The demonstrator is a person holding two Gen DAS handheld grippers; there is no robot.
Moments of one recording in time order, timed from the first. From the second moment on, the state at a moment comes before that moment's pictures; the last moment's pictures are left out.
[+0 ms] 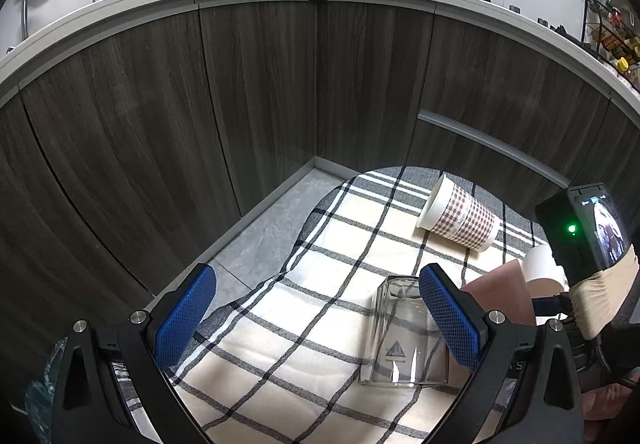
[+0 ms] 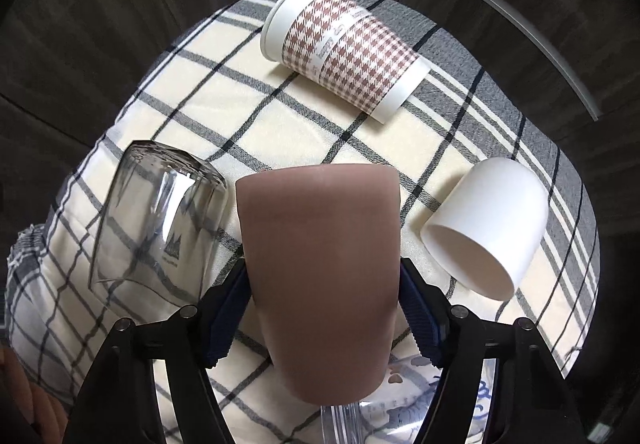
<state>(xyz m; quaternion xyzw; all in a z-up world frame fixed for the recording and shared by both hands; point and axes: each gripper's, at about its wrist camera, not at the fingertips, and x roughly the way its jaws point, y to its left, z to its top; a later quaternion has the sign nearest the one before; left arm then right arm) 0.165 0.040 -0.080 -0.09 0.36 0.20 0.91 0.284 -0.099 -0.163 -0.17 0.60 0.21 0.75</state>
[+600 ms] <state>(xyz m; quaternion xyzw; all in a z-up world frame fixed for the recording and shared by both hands) 0.100 0.074 -0.020 -0.04 0.31 0.10 0.94 0.193 -0.136 -0.098 0.06 0.58 0.15 0.80</state>
